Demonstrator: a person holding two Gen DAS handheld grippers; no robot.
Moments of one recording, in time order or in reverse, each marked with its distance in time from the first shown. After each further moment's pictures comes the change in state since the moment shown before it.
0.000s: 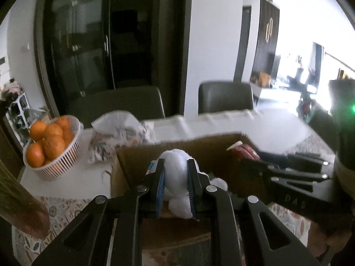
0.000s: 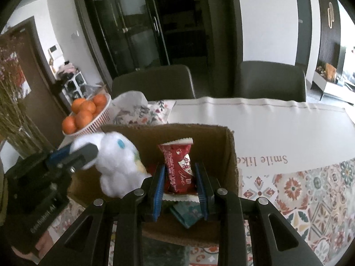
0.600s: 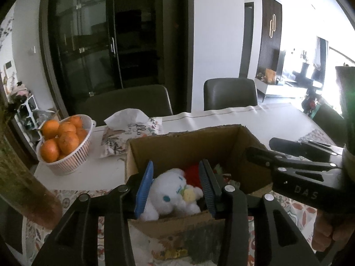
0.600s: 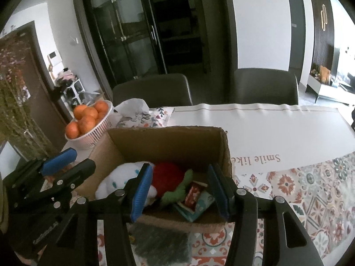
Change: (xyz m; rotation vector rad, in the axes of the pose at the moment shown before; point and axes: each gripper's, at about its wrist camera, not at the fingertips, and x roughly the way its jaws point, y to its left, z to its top) left arm -0.041 -0.004 -0.009 0.012 -0.011 0.066; right arm -0.036 0.007 -0.011 0.014 -0.070 -0.019
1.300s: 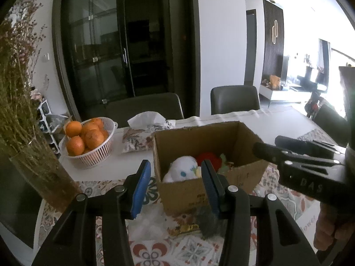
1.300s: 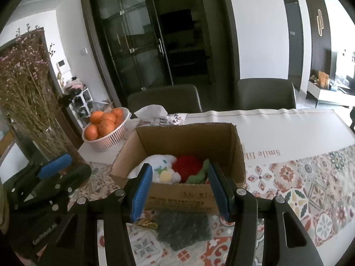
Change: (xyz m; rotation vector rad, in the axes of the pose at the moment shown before) left arm -0.074 0.015 -0.032 0.010 -0.063 0.054; right arm -0.061 0.035 -0.036 0.013 -0.085 0.020
